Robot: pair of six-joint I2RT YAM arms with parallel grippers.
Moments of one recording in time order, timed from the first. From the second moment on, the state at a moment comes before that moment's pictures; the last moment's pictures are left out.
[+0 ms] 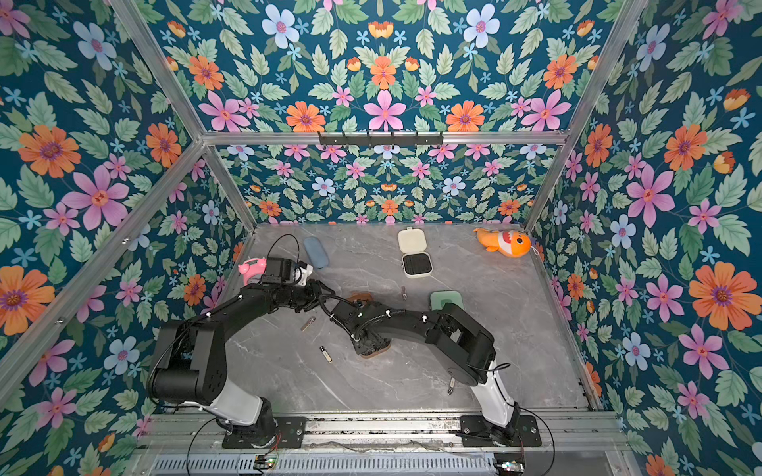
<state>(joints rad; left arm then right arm) -0.14 1.57 0.89 -0.31 0.61 -0.53 1.03 2.07 1.47 -0.84 0.17 0.60</state>
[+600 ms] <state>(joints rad) -0.14 1.56 0.85 -0.27 0.62 -0.54 0.99 2.06 1.64 -1.02 0.13 0.58</state>
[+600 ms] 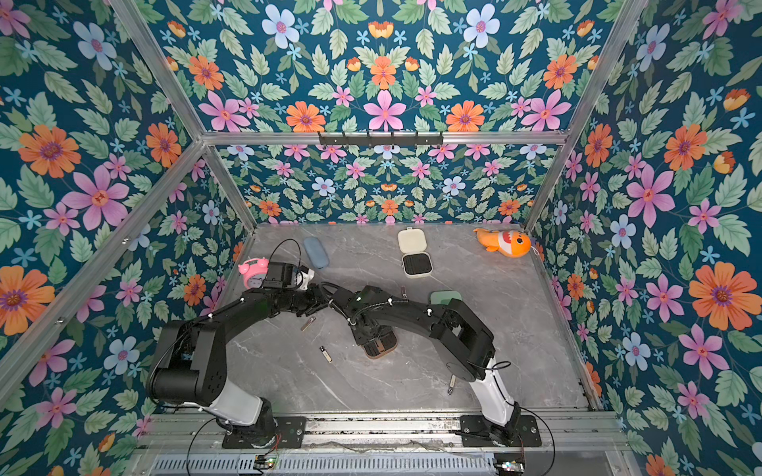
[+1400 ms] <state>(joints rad) -0.15 1.58 0.84 -0.26 0.62 -0.54 0.99 2.02 1.54 -1.00 0.05 0.61</state>
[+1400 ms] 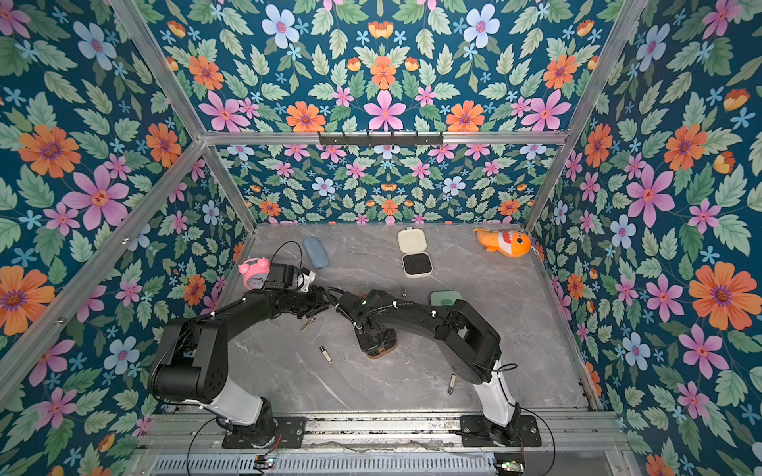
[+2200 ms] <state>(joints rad) -0.15 1.59 0.83 -0.25 0.62 -0.54 0.96 2.05 1.54 -0.97 0.03 0.60</state>
